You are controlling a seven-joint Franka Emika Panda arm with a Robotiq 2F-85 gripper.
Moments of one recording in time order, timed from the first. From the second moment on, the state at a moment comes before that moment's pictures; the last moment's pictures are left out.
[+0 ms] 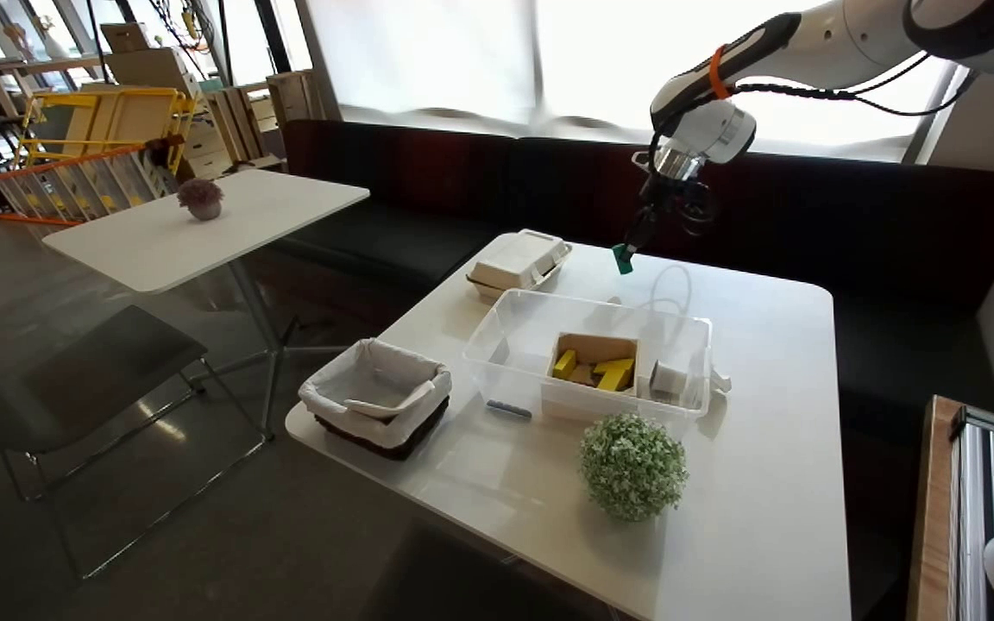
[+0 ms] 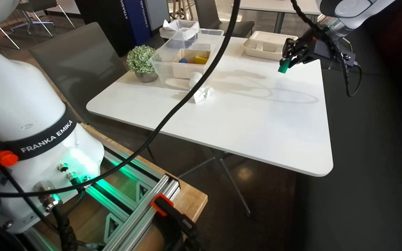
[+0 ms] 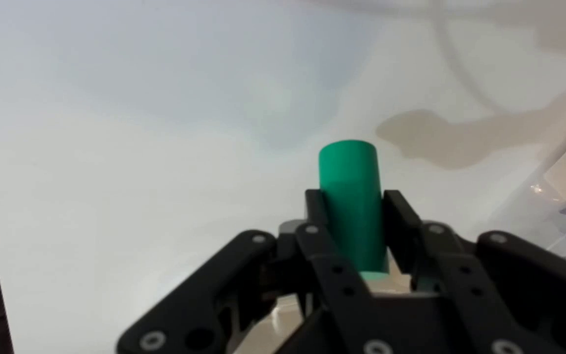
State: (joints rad) arm -0.87 0.91 0.31 -1.36 0.35 2.09 -1.37
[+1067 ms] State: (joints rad) arm -0.98 1.01 0.44 -1.33 0.44 2.09 -1.75
